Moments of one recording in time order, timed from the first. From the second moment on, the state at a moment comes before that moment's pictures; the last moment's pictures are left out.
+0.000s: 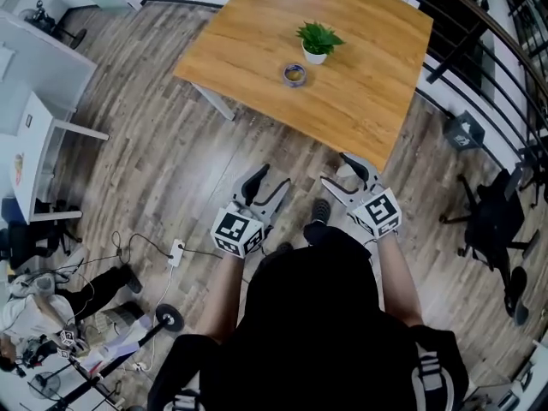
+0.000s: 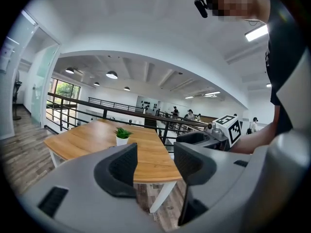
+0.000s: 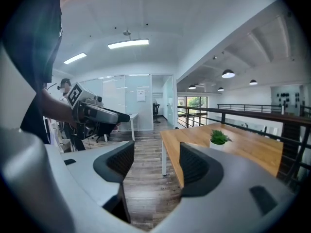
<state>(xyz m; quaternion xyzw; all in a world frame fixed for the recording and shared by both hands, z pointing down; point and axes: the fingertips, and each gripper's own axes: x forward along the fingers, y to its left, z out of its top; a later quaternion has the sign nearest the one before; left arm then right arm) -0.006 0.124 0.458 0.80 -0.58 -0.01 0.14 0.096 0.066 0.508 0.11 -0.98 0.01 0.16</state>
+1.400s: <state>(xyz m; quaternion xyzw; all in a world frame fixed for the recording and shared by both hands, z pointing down) -0.012 0.032 0.464 0.76 -0.64 0.01 0.14 0.079 -0.050 0.519 0.05 -0.99 0.02 0.15</state>
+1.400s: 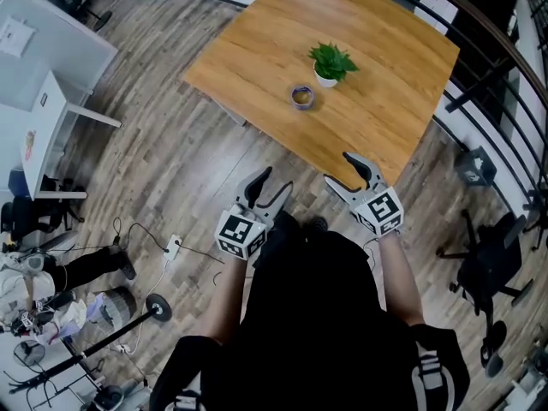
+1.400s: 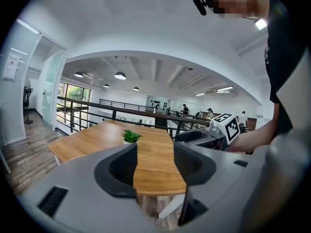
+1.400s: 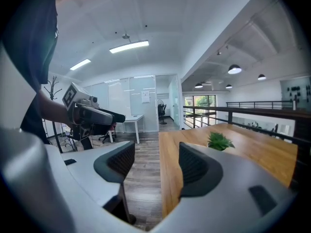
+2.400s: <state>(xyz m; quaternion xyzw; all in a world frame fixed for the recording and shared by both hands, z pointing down) -0.084 -0.065 0.472 0.80 -0.57 0.02 0.16 0.011 -0.125 0.519 0.11 -0.98 0.02 0.19</state>
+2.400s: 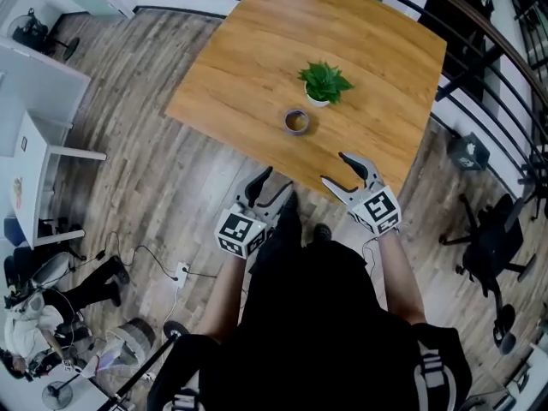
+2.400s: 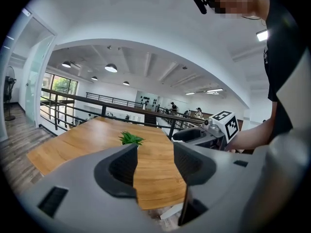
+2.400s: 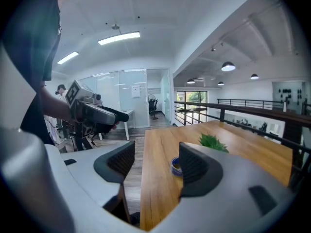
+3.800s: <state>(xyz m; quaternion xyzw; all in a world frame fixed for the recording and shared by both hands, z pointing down) -0.140 -0.170 0.501 0.89 -0.42 0.08 0.17 -0.038 -0.209 0.553 0.27 -0.94 0.08 0.19</state>
